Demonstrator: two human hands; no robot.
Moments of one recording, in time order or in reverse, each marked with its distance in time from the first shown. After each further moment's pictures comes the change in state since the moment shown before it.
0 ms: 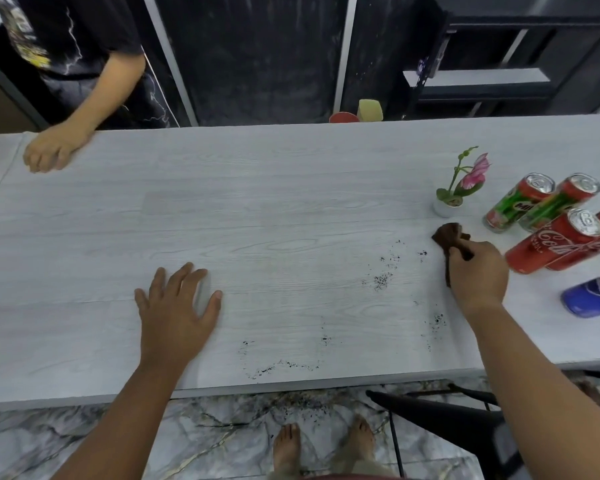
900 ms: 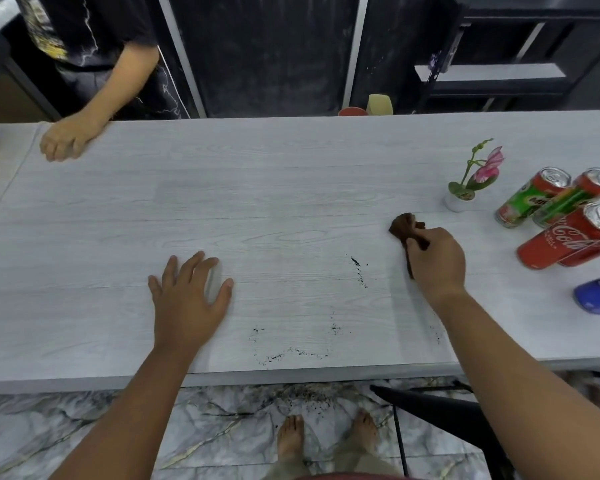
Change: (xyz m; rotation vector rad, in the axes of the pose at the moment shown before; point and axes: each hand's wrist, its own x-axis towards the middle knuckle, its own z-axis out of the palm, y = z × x) left_hand 0.000 -0.003 0.001 -0.033 -0.004 -0.009; right_hand -0.031 -0.057 0.034 0.096 -0.141 -0.127
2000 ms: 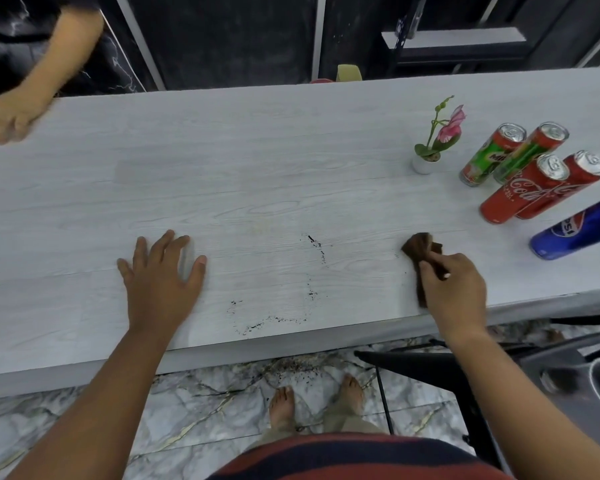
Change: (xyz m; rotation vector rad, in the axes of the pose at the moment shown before) left_hand -0.002 -0.004 0.004 0.016 -0.023 0.007; right_hand -0.110 0.069 -0.051 -0.044 0.084 0.081
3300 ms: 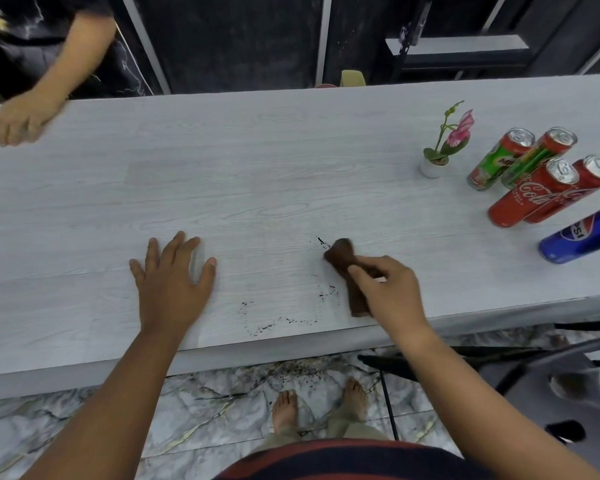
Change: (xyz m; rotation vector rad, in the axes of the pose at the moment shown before) left_hand -0.002 -0.001 -0.002 -0.012 -0.008 0.007; right_hand -0.043 -0.093 0.043 0.480 -0.279 0.004
